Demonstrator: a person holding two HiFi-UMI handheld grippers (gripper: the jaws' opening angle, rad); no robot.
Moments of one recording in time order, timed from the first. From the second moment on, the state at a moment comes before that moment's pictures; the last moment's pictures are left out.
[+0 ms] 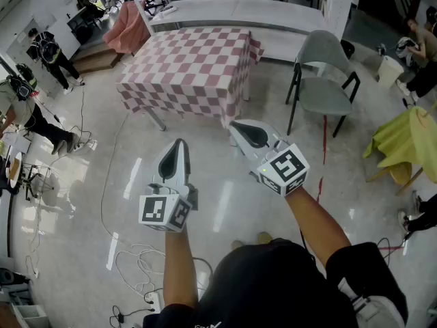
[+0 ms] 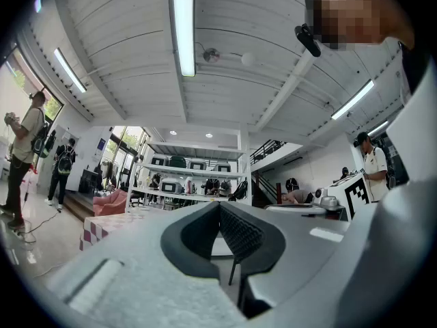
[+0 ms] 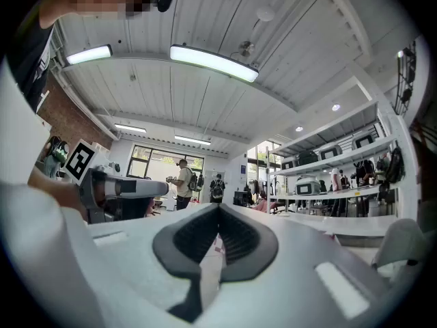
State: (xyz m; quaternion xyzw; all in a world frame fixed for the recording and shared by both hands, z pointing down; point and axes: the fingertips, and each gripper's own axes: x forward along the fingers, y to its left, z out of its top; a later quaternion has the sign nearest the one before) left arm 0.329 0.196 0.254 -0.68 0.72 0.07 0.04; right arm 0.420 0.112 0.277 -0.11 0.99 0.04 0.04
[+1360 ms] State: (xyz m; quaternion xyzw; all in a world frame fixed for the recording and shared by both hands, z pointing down) left arm 0.179 0.191 0.267 -0.66 0.75 0.07 0.03; right arm 0.299 0.083 0.296 -0.13 0.99 0.04 0.05
